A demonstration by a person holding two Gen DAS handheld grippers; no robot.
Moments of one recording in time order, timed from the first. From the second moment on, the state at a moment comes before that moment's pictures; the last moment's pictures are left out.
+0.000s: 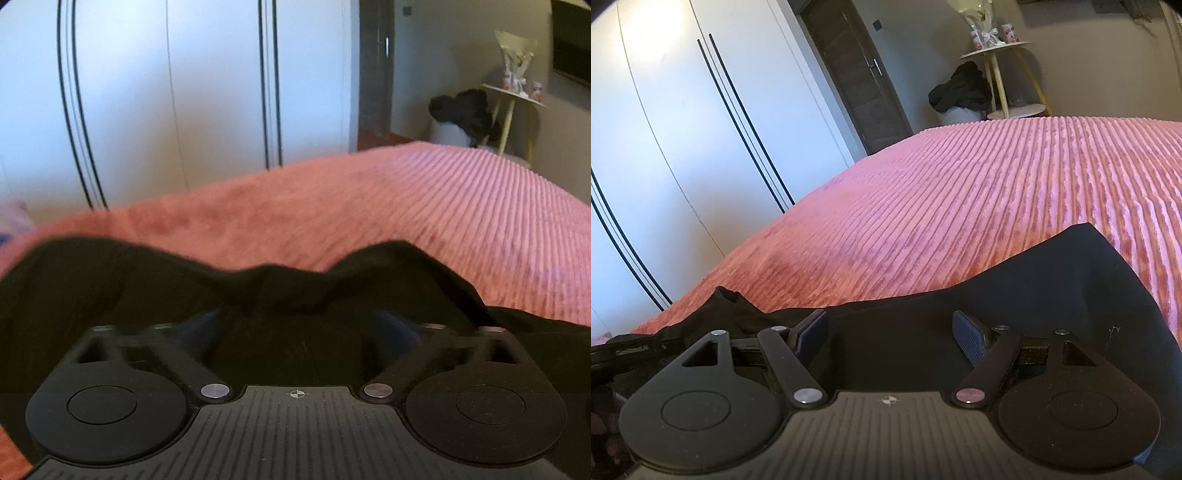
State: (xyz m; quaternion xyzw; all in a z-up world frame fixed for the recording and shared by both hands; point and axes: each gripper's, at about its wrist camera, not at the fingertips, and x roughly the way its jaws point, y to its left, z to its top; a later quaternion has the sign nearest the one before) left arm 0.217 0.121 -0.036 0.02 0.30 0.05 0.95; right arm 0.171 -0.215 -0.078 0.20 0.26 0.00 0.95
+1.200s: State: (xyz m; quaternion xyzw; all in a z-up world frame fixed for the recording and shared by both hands) left arm 0.105 0.385 -0.095 -0.52 0.22 0.11 0.82; right arm 0.170 -0.220 -0.070 0.20 0.27 -0.01 0.94
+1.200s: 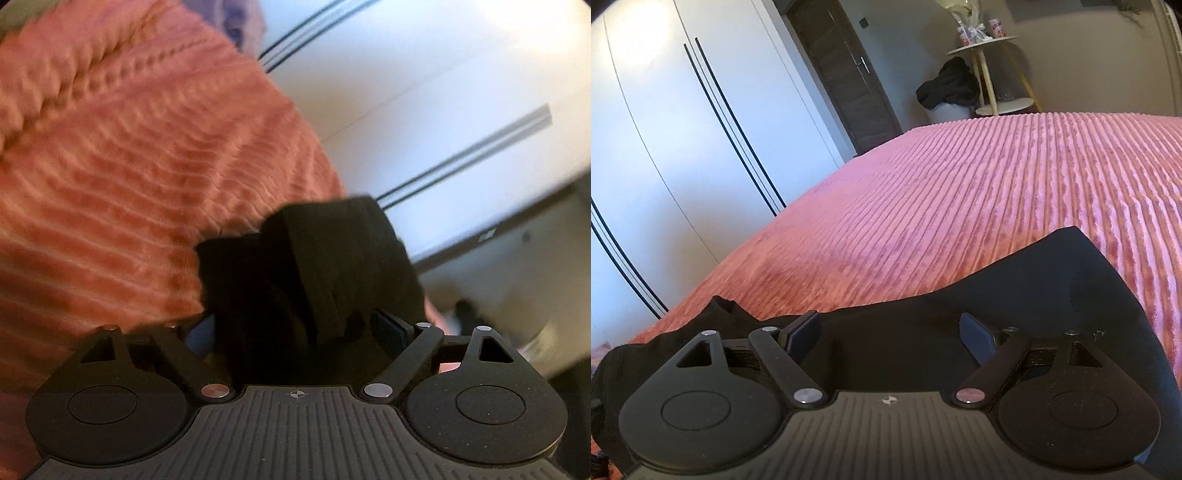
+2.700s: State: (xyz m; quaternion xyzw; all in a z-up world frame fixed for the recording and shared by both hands) left arm 0.104 0.005 0.021 -0.11 0.28 -0.25 0.92; right arm 0.103 -0.324 -0.060 0.40 0.20 -0.04 0.89
